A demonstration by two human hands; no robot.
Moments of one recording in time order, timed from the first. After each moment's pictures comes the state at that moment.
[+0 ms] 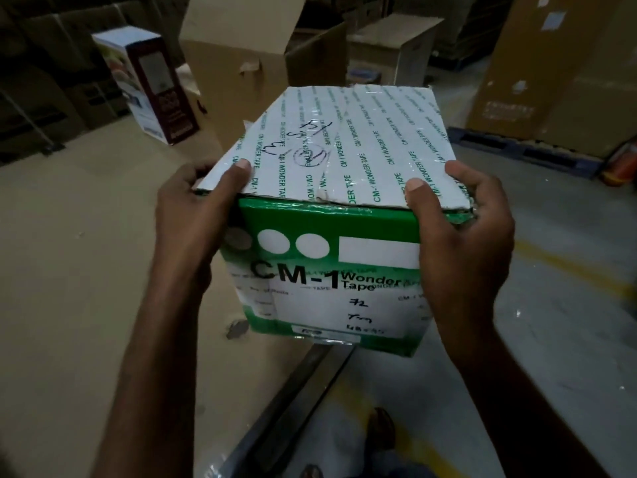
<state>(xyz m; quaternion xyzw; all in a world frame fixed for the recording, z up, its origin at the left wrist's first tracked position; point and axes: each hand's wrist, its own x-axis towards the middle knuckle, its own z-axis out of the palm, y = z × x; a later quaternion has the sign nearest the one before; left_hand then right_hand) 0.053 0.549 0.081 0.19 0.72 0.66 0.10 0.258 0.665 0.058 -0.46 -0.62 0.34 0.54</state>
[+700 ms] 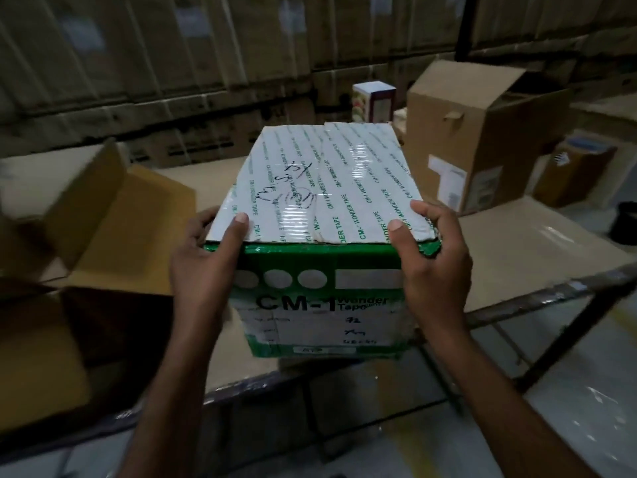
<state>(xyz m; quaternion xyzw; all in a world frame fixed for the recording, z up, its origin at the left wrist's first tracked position) 0.206 0.298 0.089 0.02 0.71 0.67 -0.19 0.268 0.534 0.064 -0.15 -0.73 0.53 0.41</state>
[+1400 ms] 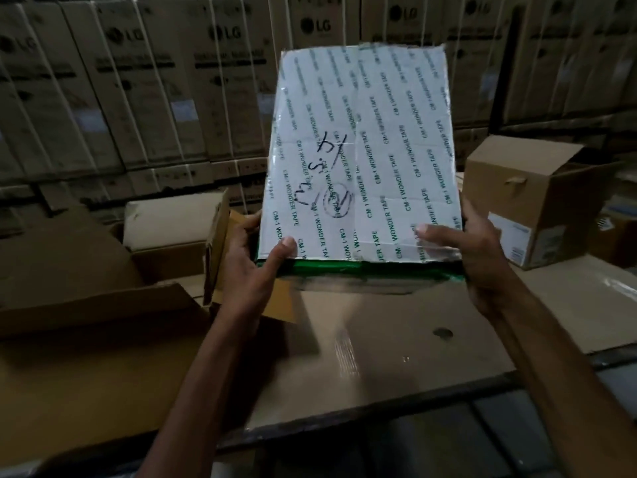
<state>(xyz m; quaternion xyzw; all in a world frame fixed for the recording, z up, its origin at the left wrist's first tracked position) 0.214 0.123 0.129 0.17 0.67 0.69 -0.21 0.256 0.413 0.149 0.12 -0.69 0.68 0.23</state>
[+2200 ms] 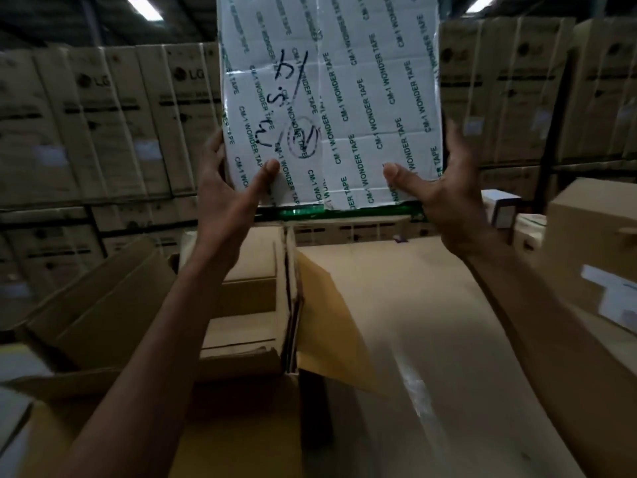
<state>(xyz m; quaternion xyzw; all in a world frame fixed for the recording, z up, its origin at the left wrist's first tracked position) 0.072 -0.063 0.263 0.24 0.66 0.62 -0.35 0.086 0.211 0.262 0.21 -0.70 0.59 0.35</state>
